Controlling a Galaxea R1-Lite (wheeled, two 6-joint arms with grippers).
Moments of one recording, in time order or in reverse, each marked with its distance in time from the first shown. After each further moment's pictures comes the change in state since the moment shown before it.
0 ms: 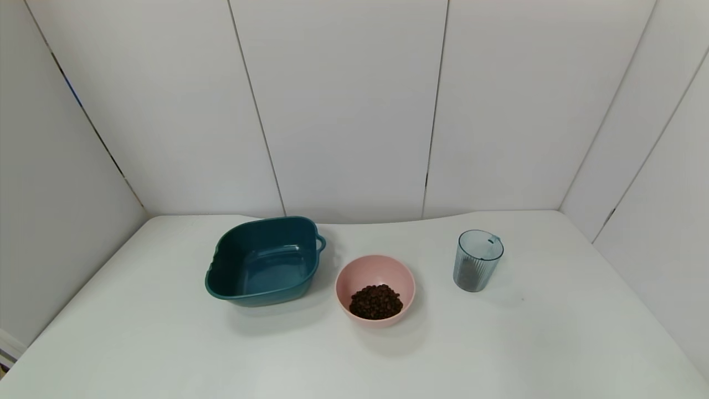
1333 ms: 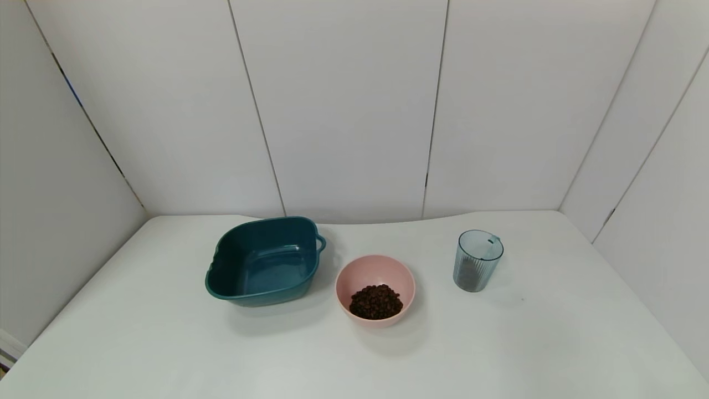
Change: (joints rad) left arm 0.000 0.000 0.000 0.000 0.000 0.000; right arm -0.015 -0.441 0.671 -0.418 -0.027 -0.019
